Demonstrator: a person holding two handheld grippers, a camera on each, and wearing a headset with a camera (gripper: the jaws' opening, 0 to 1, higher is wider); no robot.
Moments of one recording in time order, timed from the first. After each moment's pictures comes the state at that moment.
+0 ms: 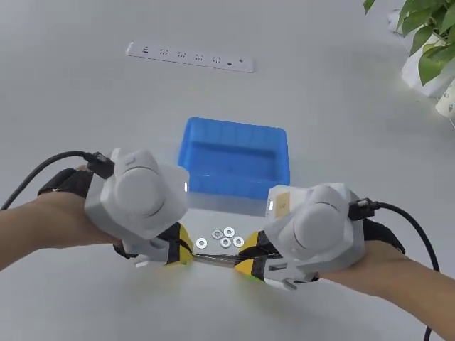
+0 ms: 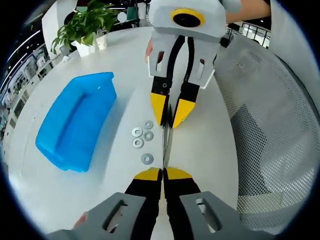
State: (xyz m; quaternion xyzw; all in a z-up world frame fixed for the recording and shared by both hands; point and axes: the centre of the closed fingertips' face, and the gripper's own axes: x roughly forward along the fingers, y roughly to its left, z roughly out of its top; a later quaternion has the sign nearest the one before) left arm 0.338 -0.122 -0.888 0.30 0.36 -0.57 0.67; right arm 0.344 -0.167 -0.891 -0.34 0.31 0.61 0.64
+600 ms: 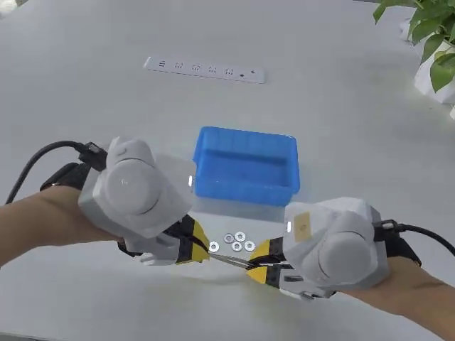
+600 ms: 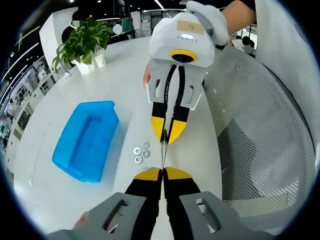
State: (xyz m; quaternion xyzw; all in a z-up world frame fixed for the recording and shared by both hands) left arm 0.334 -0.135 -0.830 0.28 0.31 -0.58 0.71; right arm 0.336 -0.169 -0.872 -0.35 0.24 0.63 0.65
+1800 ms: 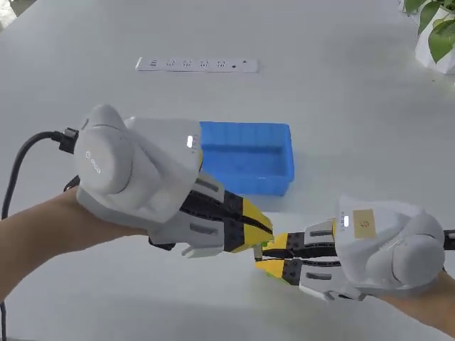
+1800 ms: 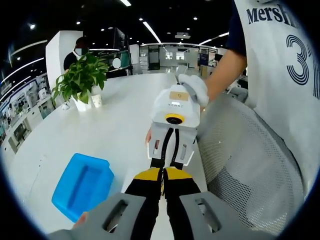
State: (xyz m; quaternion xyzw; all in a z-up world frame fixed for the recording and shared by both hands) left arm 0.330 -0.213 -0.773 0.19 0.20 -0.63 0.72; right arm 0.333 -0.181 -0.854 -0.21 0.18 0.65 0.71
